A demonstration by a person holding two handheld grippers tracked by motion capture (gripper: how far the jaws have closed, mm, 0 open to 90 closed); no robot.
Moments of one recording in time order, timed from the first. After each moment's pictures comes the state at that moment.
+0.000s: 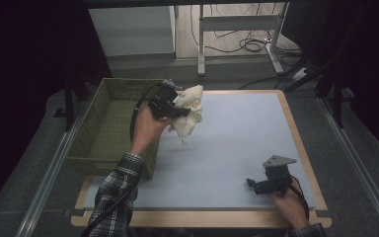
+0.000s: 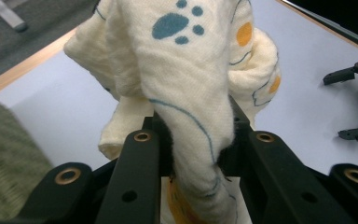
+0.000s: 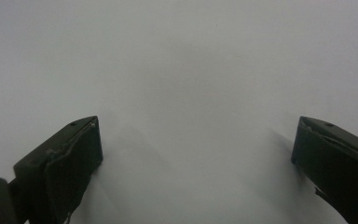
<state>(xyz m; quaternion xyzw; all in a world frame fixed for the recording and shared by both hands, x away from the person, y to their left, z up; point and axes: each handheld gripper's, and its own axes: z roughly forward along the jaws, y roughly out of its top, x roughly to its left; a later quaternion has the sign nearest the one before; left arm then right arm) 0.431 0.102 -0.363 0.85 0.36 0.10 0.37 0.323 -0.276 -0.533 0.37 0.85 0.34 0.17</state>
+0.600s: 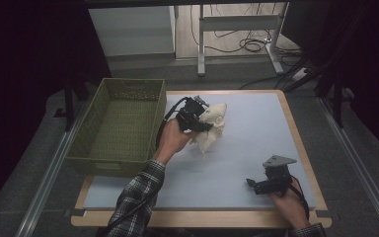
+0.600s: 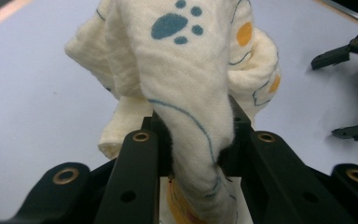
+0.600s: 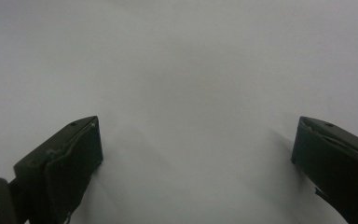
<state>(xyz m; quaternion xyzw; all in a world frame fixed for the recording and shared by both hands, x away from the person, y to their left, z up) 0.433 0.033 -0.410 0.88 0.32 0.07 0.34 0.323 -0.276 -0.533 0.37 0.85 0.34 0.17</state>
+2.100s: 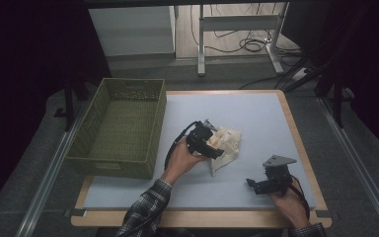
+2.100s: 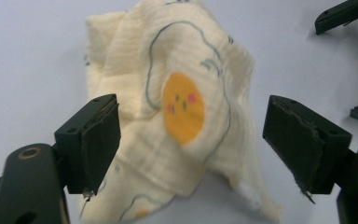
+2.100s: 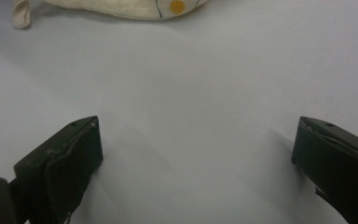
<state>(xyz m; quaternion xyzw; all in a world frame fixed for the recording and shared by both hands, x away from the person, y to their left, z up) 0.405 0.012 -0.479 0.88 0.31 0.07 0.36 0.323 -0.276 -0.532 0.37 0.85 0.34 0.17</state>
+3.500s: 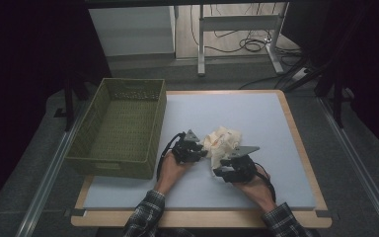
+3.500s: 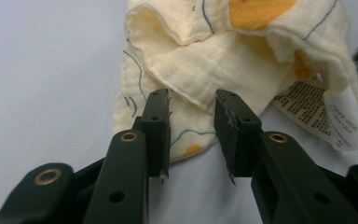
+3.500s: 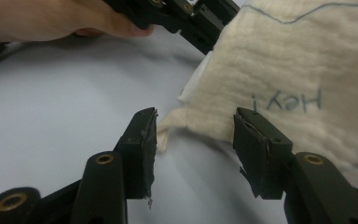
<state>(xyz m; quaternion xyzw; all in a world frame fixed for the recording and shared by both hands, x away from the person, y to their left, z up) 0.402 0.051 -0.542 0.85 0.32 0.10 0.41 0.348 -0.175 -0.522 0.28 0.87 0.40 0.09</state>
